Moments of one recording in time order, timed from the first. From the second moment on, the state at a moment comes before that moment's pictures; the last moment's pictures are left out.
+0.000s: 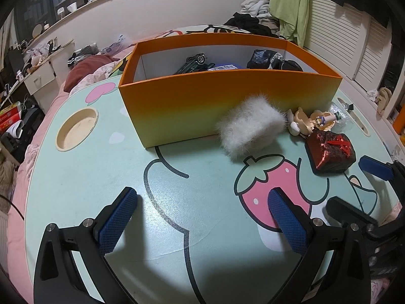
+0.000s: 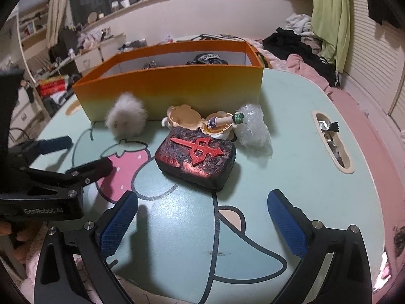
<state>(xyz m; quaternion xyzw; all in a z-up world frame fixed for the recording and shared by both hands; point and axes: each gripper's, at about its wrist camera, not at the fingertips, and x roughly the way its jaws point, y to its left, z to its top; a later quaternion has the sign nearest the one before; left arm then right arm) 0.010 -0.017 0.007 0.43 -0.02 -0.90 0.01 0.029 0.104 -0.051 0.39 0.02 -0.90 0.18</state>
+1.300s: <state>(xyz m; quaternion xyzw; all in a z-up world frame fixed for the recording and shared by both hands) 0.011 -0.020 0.025 0.43 -0.02 -0.90 0.01 0.002 0.087 -0.046 0.40 0.01 -0.91 0.13</state>
